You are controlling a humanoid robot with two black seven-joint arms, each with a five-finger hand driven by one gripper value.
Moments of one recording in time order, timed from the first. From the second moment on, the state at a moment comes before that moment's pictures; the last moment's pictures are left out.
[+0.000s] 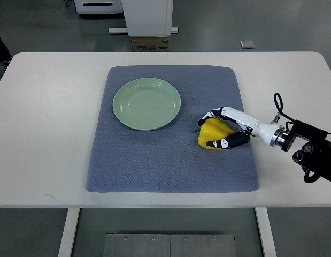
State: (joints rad) left arm 0.00 0.00 -0.11 -0.22 0.09 0.18 -0.17; right arm 0.81 -0.41 0.23 0.90 -1.07 0.07 0.61
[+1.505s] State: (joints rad) left arm 0.00 0.00 -0.11 -0.22 0.09 0.18 -0.17; right arm 1.06 0.00 0.20 0.73 -1.00 0.01 0.48
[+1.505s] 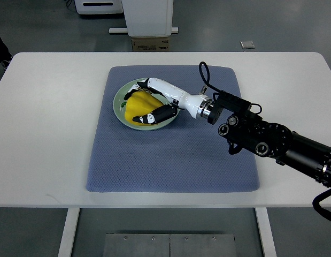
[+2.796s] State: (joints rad) left arm 0.00 0.00 -0.11 -0.22 0.09 0.18 -0.17; right arm 1.07 0.00 0.16 0.72 -0.95 -0.08 0.22
